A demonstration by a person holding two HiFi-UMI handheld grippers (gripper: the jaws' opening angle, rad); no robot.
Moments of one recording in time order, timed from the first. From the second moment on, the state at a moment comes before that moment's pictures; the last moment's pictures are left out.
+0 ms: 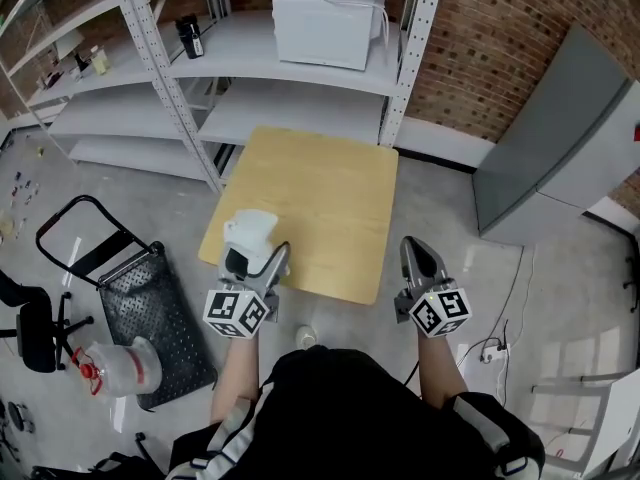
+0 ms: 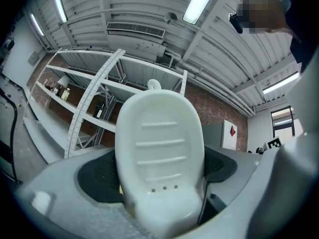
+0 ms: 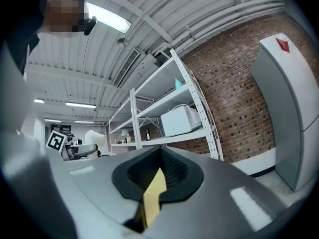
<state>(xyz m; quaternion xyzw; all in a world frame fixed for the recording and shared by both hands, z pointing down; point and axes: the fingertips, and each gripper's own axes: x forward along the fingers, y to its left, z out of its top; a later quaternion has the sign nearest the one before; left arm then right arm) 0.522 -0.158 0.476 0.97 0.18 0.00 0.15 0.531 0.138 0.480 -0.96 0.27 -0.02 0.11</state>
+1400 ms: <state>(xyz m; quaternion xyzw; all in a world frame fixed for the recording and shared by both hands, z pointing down) 0.640 -0.197 0.550 0.96 0.19 0.12 0.14 0.653 0.089 0.532 -0.96 0.23 -0.08 0.11</state>
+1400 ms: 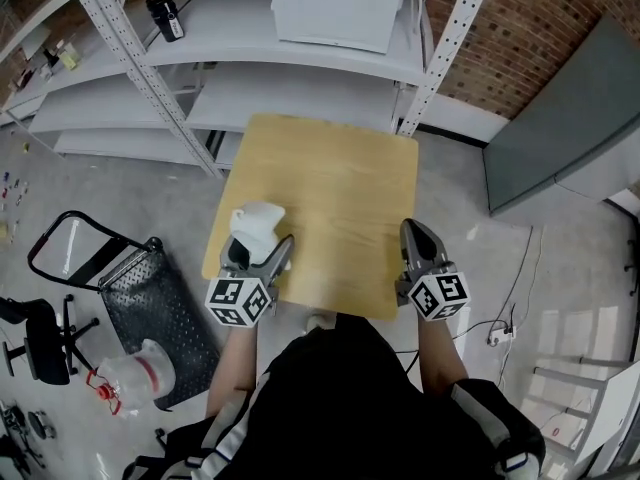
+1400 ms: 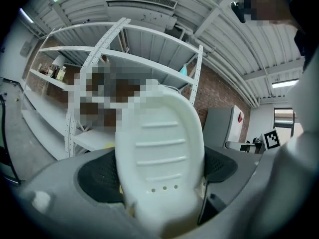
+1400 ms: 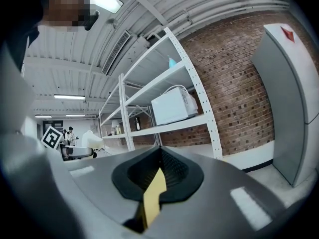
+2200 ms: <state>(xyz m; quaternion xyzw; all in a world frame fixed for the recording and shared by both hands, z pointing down) 0.656 -0.155 0.674 0.93 0.18 0.32 0.10 0.672 0.110 0.645 -0.95 0.22 -0.21 0.11</state>
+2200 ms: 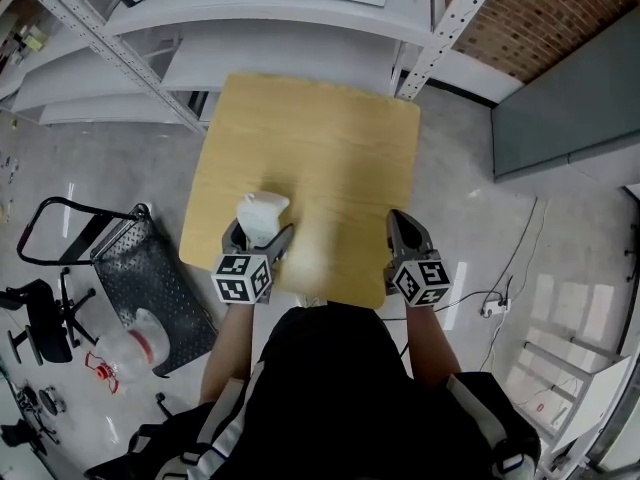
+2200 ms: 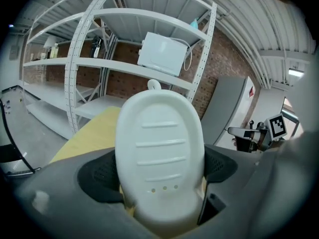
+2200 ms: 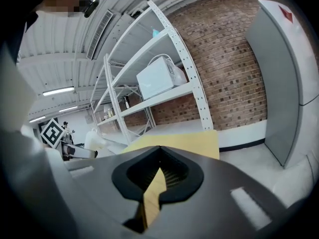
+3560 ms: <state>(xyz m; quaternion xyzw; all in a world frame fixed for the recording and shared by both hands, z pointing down) 0.656 -0.101 0.820 0.82 0.23 0.52 -0.08 0.650 0.128 0.680 -0.94 0.19 -0.26 0.12</state>
